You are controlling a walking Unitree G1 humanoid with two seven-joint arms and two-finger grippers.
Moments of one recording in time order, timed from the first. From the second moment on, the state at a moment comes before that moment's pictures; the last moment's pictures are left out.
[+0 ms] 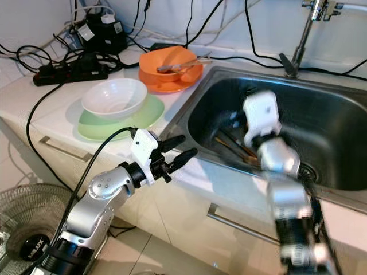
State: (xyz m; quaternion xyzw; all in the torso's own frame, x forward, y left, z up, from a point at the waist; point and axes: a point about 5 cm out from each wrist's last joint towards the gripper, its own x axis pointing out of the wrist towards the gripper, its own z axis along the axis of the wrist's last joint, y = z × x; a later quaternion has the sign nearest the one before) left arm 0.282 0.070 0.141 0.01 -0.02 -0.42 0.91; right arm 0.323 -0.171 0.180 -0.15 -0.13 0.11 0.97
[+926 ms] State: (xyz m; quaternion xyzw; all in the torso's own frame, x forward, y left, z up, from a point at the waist) left arm 0.337 0.174 0.247 0.12 -0.21 -0.03 0.97; right arm 0.318 -0.141 0.163 -0.08 -0.10 0.11 0.98
